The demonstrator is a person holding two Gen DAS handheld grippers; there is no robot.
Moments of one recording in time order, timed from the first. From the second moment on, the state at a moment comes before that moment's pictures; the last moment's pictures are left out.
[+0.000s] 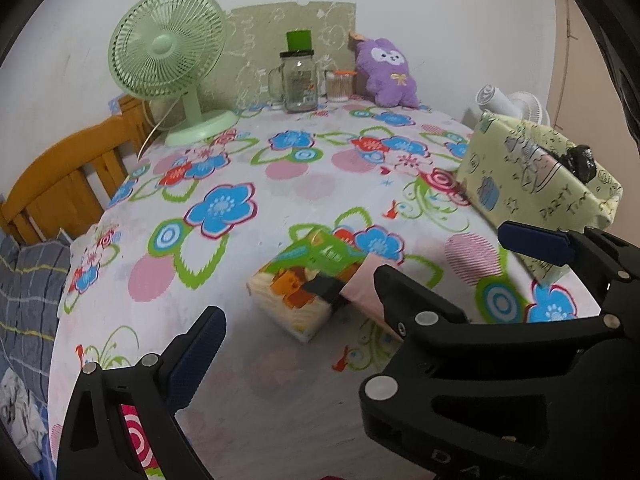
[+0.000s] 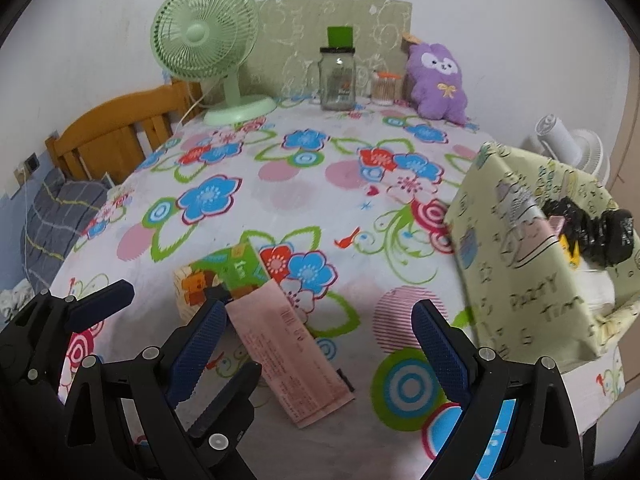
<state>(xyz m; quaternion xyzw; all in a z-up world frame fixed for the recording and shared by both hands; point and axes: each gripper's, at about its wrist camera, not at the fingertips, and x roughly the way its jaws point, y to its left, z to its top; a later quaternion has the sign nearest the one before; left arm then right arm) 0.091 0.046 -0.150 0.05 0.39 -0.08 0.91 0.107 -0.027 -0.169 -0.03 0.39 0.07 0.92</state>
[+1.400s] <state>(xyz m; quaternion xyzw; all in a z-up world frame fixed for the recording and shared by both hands) 0.146 0.049 -0.178 0.08 0.44 -0.06 0.89 0.144 -0.033 -0.194 0.00 0.45 0.05 0.89</state>
